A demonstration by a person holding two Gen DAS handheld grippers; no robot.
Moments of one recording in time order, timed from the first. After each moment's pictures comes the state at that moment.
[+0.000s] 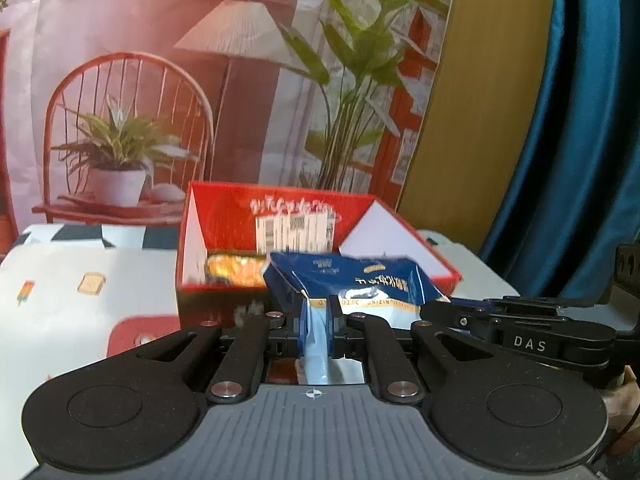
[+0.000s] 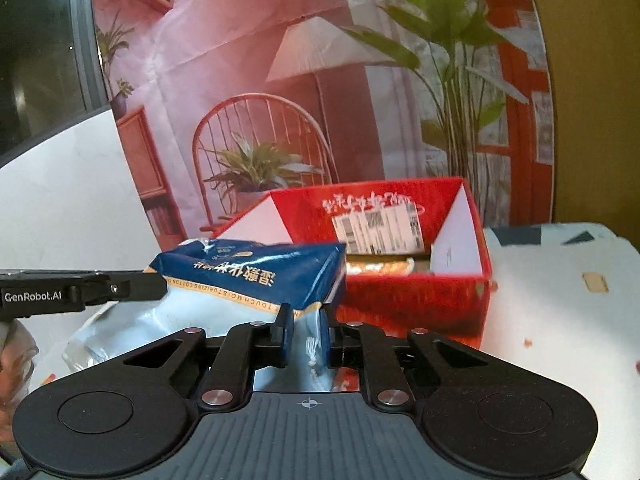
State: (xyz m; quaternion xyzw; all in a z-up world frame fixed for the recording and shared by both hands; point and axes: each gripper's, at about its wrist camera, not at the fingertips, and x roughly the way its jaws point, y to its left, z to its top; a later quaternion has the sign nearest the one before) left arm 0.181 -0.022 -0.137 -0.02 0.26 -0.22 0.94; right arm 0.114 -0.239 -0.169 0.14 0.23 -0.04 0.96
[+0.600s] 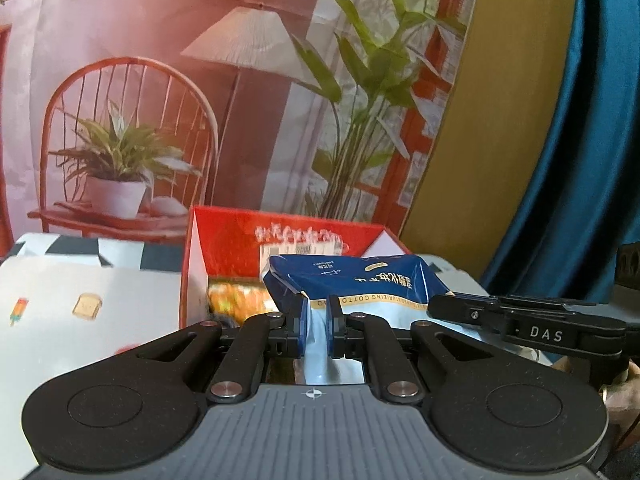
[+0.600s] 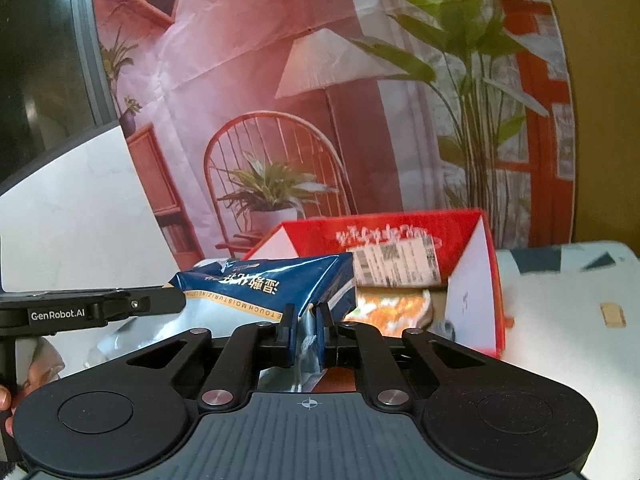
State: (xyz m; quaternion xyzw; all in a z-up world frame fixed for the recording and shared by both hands) left arm 0.218 -0.020 -0.122 -0.05 0.25 -0.22 0.94; right arm 0.150 -0.264 -0.132 0.15 0.23 -0.01 0.96
